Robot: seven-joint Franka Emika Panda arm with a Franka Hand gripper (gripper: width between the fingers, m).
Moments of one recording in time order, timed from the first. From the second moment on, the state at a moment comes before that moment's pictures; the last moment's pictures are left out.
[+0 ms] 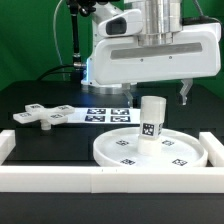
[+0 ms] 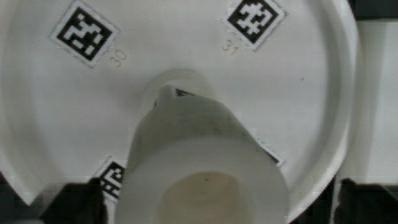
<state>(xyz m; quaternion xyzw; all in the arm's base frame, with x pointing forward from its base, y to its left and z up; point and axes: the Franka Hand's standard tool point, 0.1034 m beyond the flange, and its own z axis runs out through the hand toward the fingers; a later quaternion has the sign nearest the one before) 0.555 0.048 0.089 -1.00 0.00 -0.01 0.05</state>
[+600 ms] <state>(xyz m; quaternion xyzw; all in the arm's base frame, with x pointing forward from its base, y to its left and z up) 0.553 0.051 0.084 -0.96 -0.28 -0.02 0.02</state>
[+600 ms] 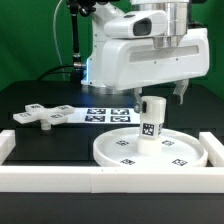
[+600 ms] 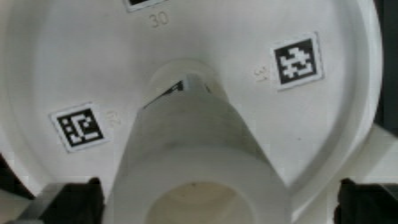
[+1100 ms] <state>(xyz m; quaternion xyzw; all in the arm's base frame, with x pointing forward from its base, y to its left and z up) 0.556 0.050 0.087 -0.86 -0.50 -0.02 -0.01</state>
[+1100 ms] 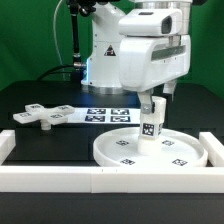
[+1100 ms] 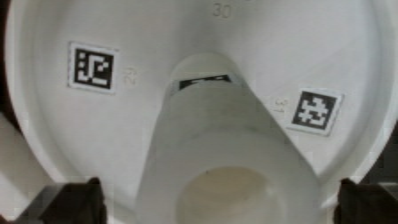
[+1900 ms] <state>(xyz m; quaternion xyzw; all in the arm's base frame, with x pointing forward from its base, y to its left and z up) 0.558 0.047 0.084 -0.68 -0.73 0.00 -0.04</state>
